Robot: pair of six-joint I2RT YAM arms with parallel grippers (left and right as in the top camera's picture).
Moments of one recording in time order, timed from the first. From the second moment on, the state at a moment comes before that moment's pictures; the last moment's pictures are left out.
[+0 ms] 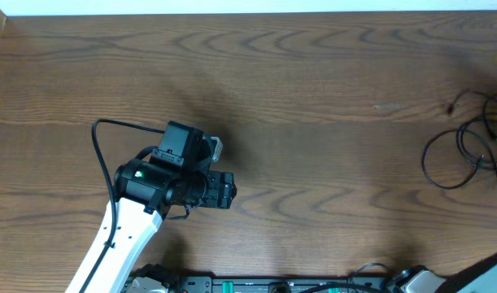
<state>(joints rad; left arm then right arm) -0.36 1.14 0.99 -1.12 0.28 -0.24 -0.87 1.39 0.80 0.26 -1.05 1.02</state>
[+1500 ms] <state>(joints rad) -0.36 1.14 0.99 -1.12 0.29 -0.24 -0.31 1.70 0.87 -0.41 -0.17 0.33</state>
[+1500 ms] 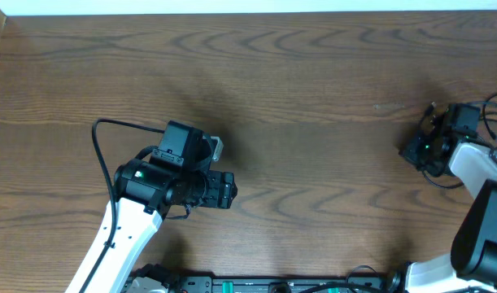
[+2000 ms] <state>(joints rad) -0.36 1.14 0.99 -1.11 0.29 -0.24 -0.42 1.75 0.90 -0.41 0.06 0.41</state>
